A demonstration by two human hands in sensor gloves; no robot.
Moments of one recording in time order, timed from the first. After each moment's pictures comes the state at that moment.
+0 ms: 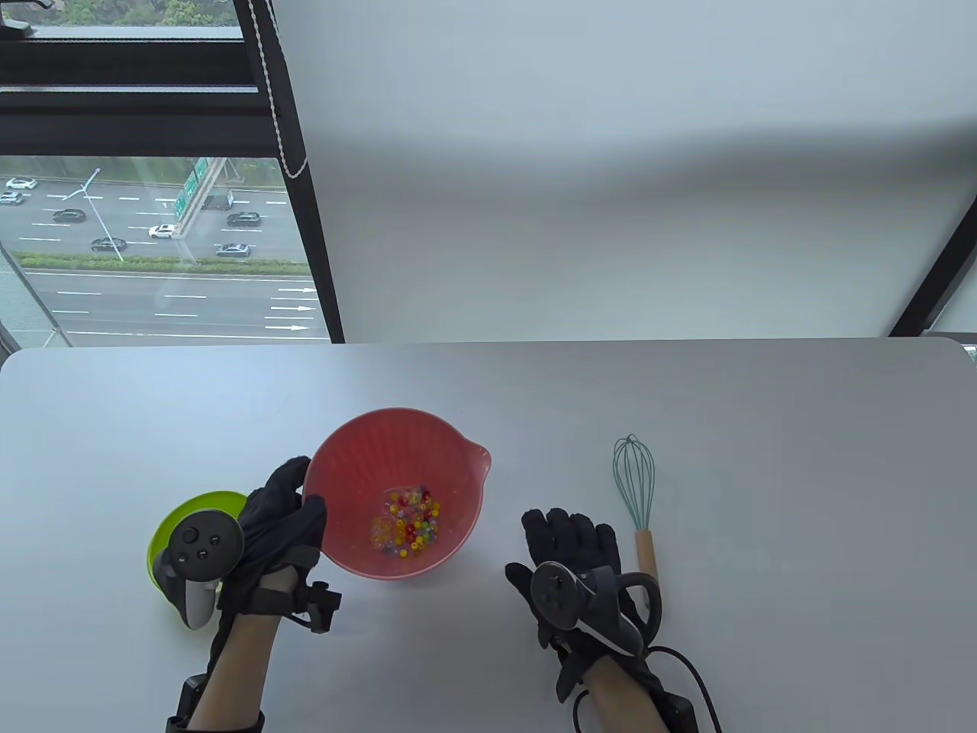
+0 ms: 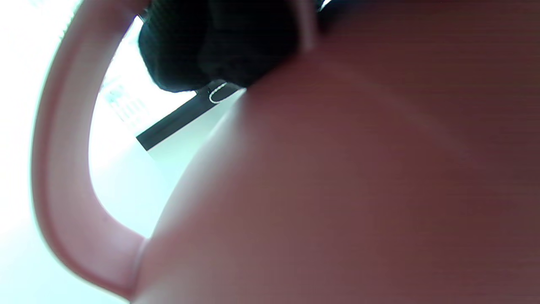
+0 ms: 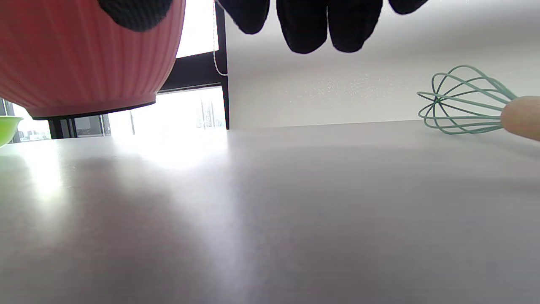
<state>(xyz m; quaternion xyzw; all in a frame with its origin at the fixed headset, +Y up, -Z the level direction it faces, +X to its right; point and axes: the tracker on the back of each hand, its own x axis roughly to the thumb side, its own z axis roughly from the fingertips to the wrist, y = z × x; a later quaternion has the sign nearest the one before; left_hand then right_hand) -0.307 -0.693 -0.356 0.14 -0.04 0.46 0.87 0.070 -0.736 -0.322 0.09 -0.08 0.99 0.07</state>
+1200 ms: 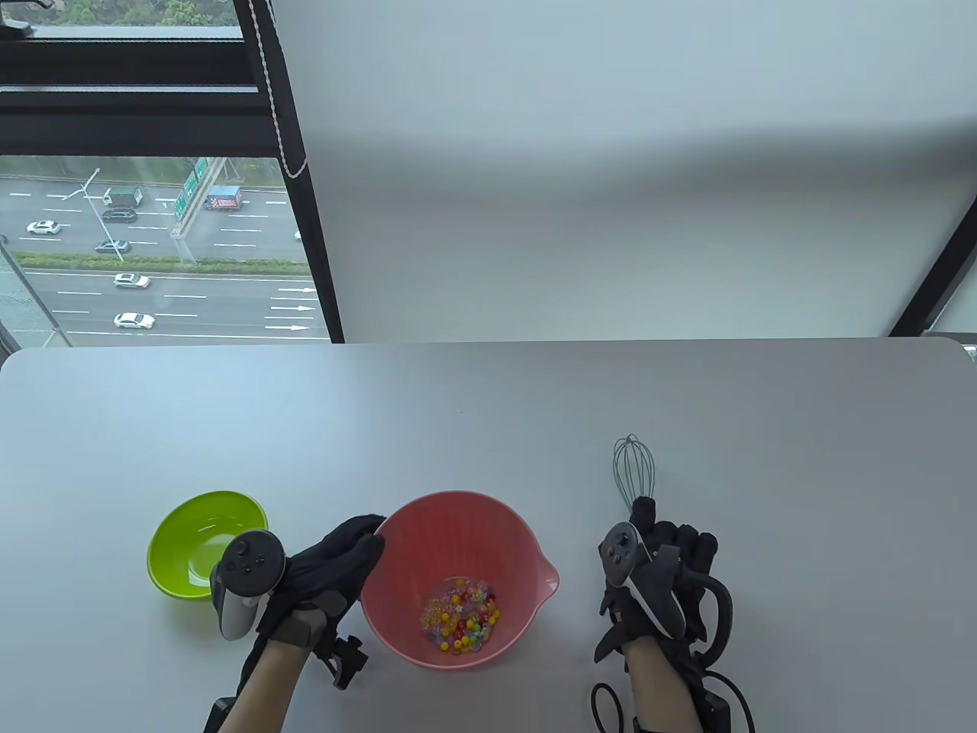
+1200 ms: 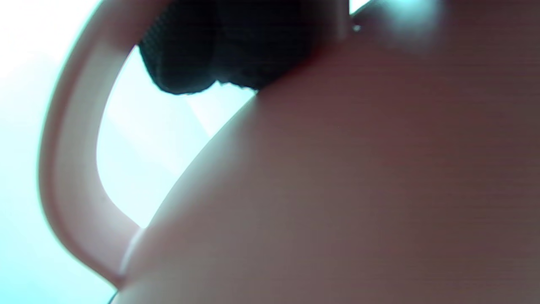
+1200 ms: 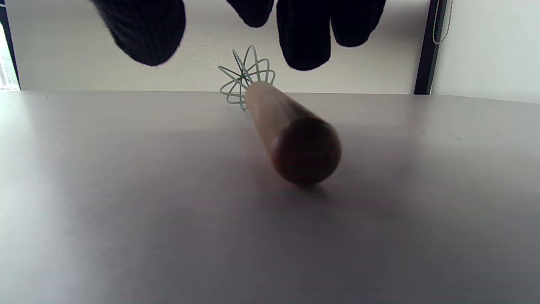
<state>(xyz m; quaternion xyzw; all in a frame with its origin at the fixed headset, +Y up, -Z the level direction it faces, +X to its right) -0.268 -0.746 -0.353 0.00 -0.15 0.53 0.83 0.147 -0.742 -0.340 -0.18 0.00 0.98 0.00</state>
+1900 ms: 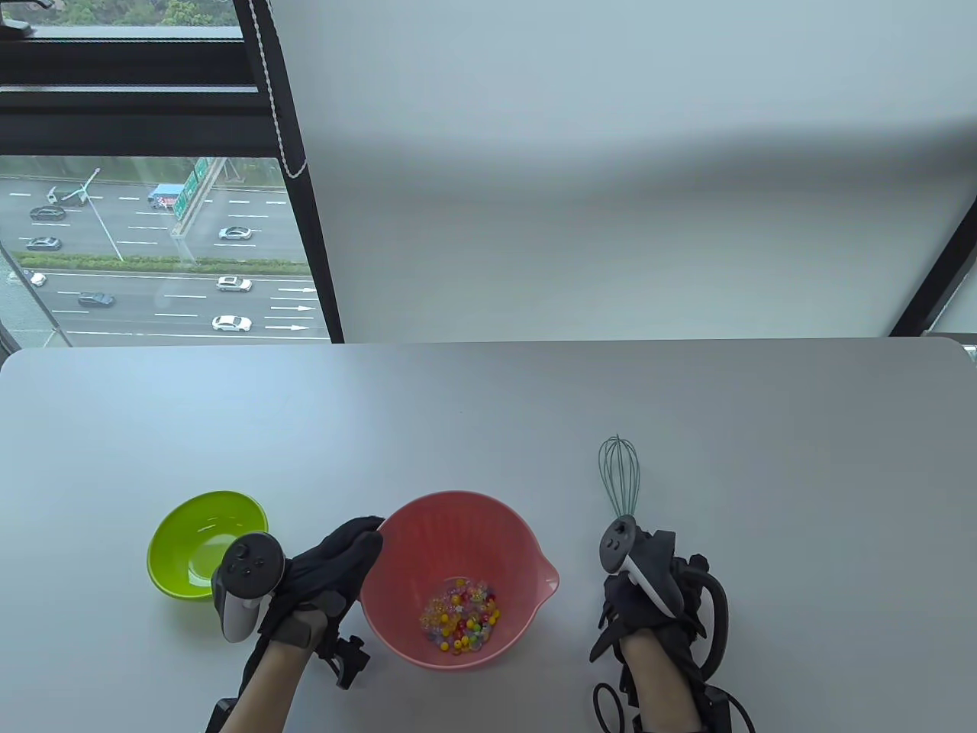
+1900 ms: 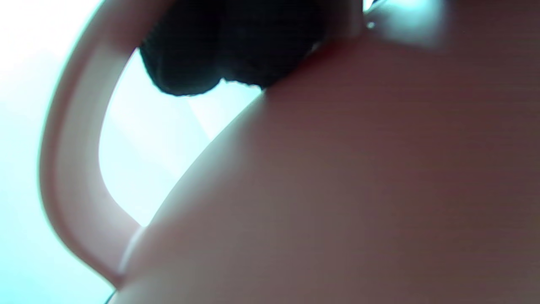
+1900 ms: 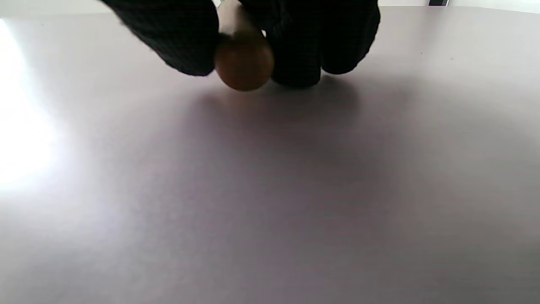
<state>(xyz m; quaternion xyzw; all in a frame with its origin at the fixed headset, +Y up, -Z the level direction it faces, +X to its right) -0.267 -0.746 -0.351 0.00 -0.15 0.54 0.83 0.146 -0.752 -0.345 -0.17 0.13 0.97 0.05</state>
